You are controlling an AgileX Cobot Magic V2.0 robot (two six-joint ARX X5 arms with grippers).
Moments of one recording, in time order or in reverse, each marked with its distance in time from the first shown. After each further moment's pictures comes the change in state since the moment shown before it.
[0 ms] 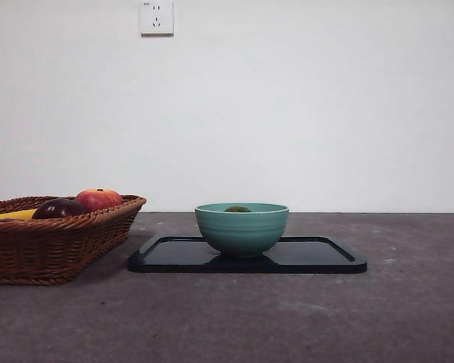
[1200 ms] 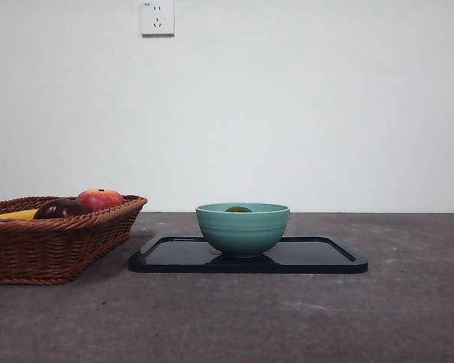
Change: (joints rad) left arm 0.000 0.000 0.000 0.000 0.000 0.016; right arm -0.253 -0.053 -0.075 0.109 0.004 -0.125
